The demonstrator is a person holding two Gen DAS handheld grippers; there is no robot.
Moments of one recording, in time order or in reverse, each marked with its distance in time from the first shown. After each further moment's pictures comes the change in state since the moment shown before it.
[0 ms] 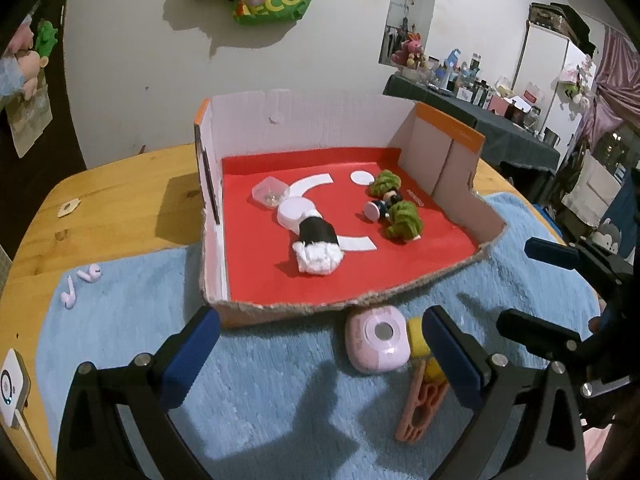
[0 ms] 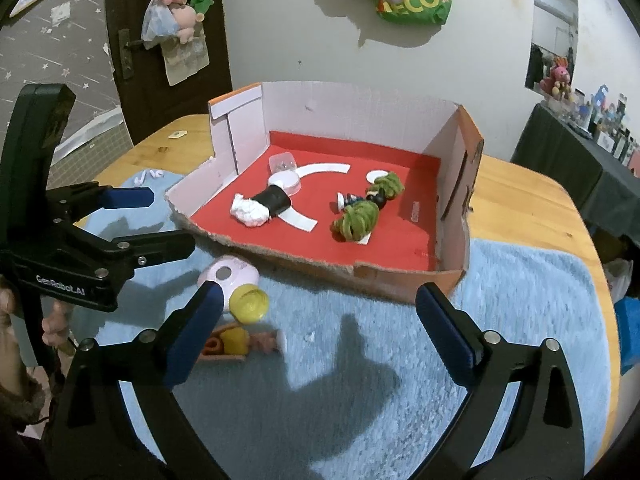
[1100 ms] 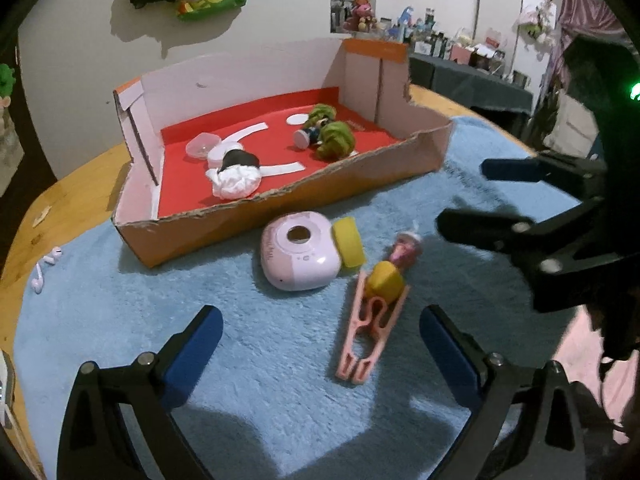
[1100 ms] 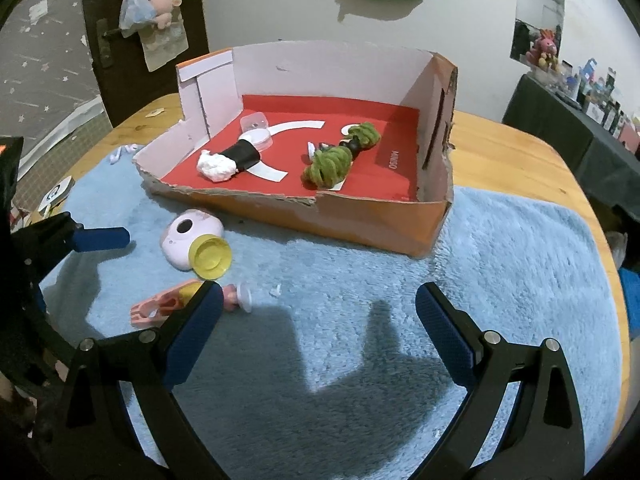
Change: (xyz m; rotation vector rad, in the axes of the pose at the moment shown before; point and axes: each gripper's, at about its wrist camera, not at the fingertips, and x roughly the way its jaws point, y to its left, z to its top) left arm 0.016 -0.055 -0.058 0.182 0.069 0.000; right arm 0.013 -0.019 -0.029 0.052 0.074 -0.038
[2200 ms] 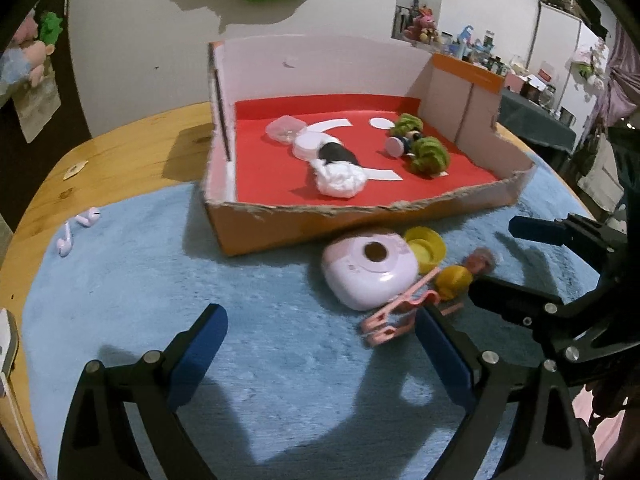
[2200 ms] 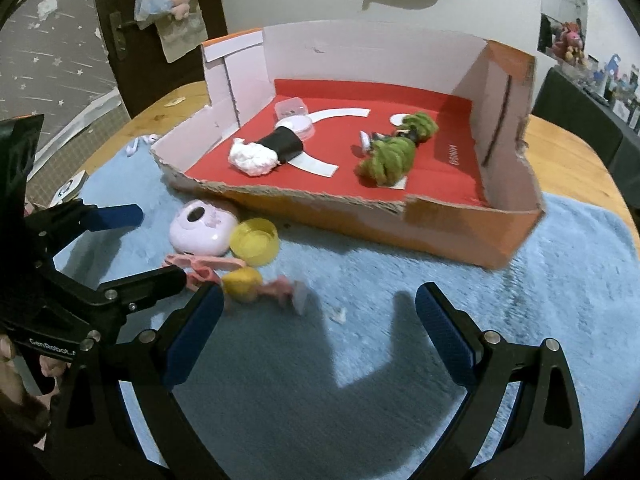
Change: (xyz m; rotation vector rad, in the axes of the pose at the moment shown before) left arm 0.002 0.061 0.001 -0.185 0.004 0.064; right arm 0.035 0.031 0.008 -0.015 0.033 0.092
